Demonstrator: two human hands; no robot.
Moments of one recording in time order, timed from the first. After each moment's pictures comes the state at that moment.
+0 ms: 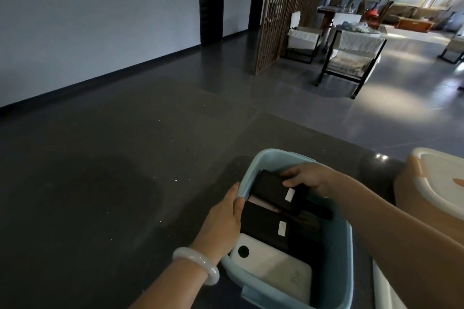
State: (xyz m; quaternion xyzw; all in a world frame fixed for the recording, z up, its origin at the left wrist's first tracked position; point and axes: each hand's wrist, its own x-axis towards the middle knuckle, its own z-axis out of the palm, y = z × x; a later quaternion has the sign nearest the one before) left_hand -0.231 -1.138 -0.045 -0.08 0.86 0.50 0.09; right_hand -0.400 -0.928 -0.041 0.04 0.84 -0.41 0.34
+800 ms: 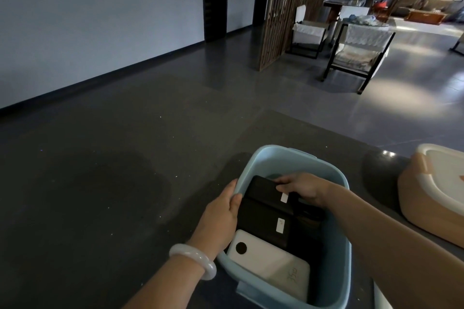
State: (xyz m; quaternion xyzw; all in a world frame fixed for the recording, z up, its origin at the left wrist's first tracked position) left_hand -0.237 -1.139 -0.056 -0.08 0.85 0.51 0.07; right_hand -0.390 -0.928 -0.075 -0.03 0.82 -0.44 0.36
